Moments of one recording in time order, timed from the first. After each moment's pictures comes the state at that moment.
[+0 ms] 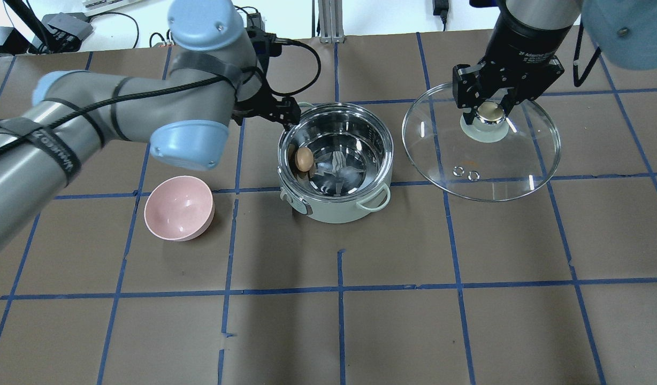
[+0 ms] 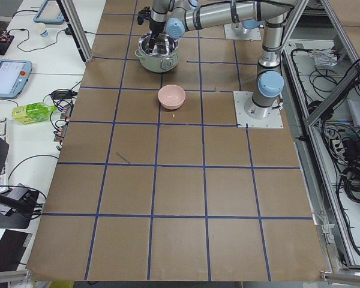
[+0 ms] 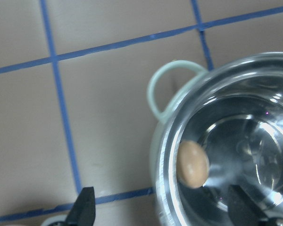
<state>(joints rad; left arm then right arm) -1.73 -1.77 -1.68 -1.06 1.61 -0.03 1.58 -1.51 1.48 -1.51 -1.54 -0.09</state>
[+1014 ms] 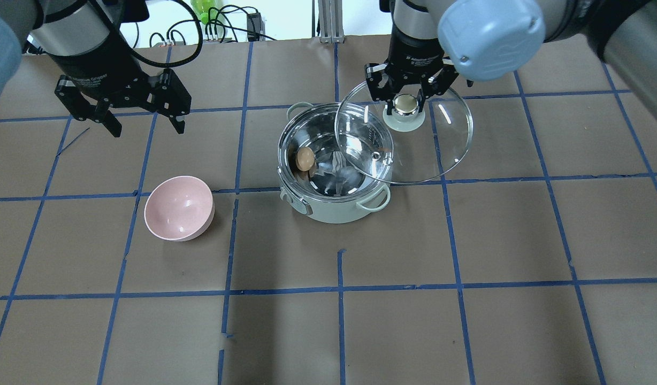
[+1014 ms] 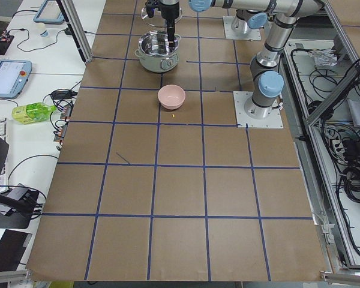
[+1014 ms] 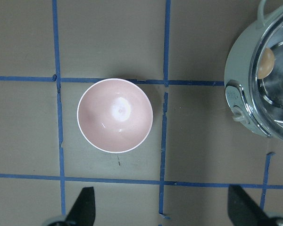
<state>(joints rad) -1.55 -1.57 -1.52 -1.64 1.61 -0.02 1.80 -1.31 1.40 -1.69 -1.58 0.20</state>
